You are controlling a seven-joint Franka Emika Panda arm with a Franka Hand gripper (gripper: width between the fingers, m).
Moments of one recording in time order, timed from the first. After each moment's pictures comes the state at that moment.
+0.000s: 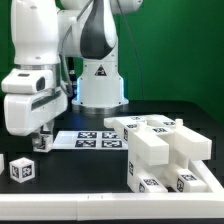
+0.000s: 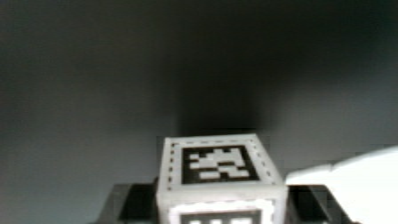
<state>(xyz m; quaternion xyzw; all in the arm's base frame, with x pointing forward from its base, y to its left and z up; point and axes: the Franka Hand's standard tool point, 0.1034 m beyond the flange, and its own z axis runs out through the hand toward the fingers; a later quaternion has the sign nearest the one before) 0.378 -0.151 0.017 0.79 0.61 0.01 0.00</state>
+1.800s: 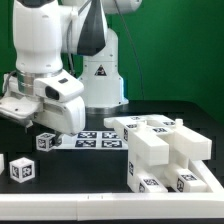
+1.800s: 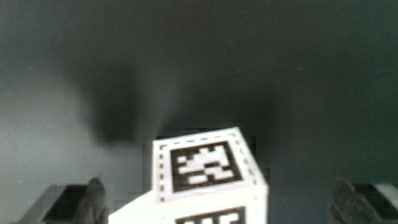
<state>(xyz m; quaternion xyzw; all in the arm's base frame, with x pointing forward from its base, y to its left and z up) 0.370 -0.147 0.022 0.32 0.94 -0.05 -0.08</state>
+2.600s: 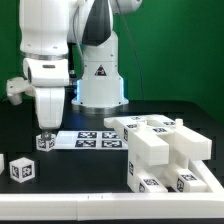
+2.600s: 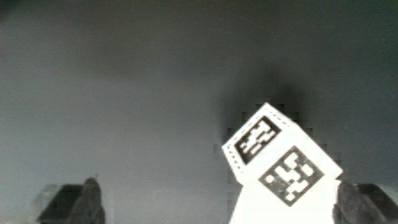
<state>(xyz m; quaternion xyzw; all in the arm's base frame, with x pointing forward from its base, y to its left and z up) 0.397 -0.138 0.047 0.63 0.77 -0.06 -0.01</state>
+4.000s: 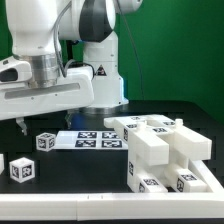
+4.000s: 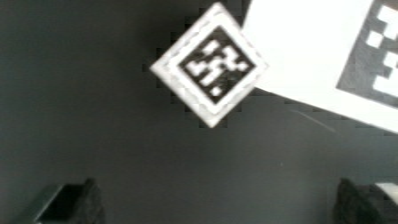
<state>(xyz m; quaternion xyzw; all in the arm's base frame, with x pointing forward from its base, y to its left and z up) 0.399 -0.130 0.047 1.00 0.07 -0.06 -0.03</state>
